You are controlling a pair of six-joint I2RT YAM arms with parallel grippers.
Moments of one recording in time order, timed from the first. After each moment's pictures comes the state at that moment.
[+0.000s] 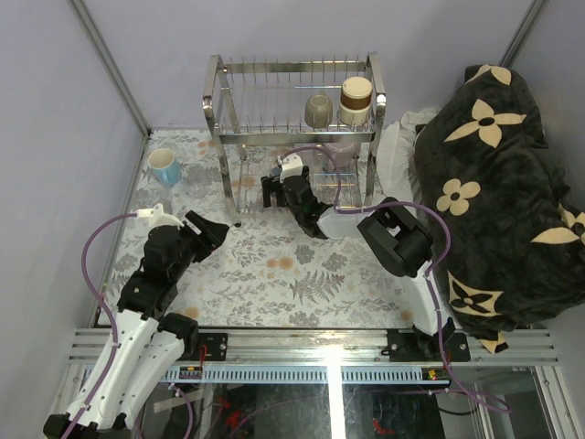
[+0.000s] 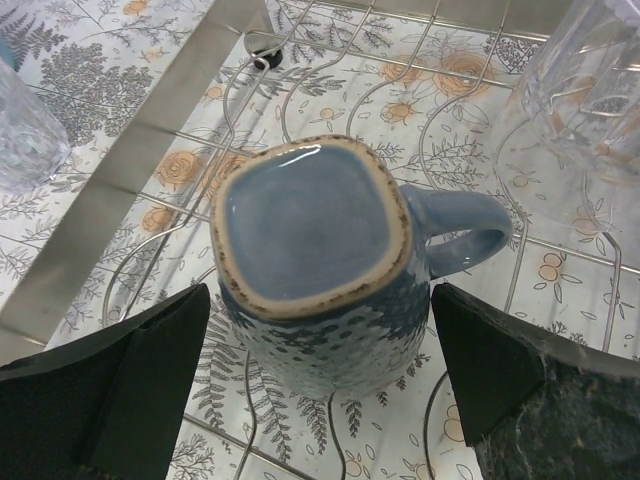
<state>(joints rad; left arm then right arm) -0.28 0.53 0.57 -0.47 -0.04 -0.84 0.79 2.16 1.33 0.55 0.33 0.23</state>
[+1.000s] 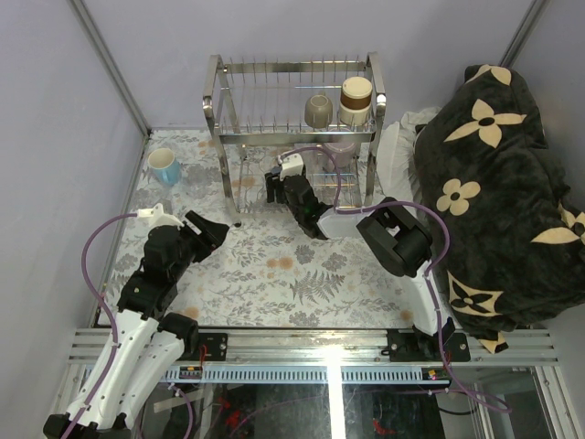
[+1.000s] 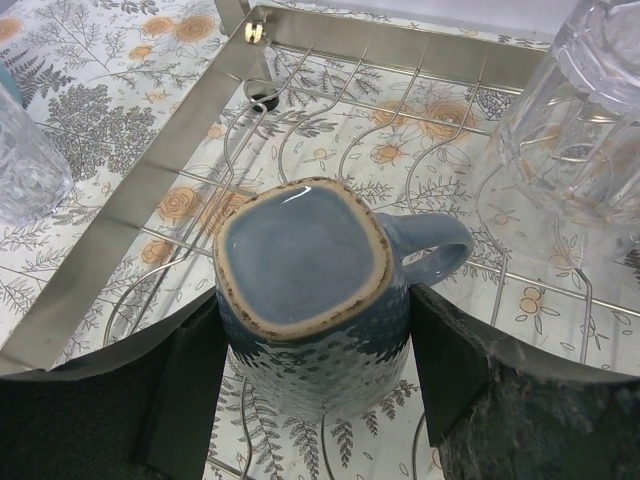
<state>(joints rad) -0.28 0.53 0.57 -0.47 -0.04 -0.84 0.79 2.17 1.32 0.64 0.36 0.18</state>
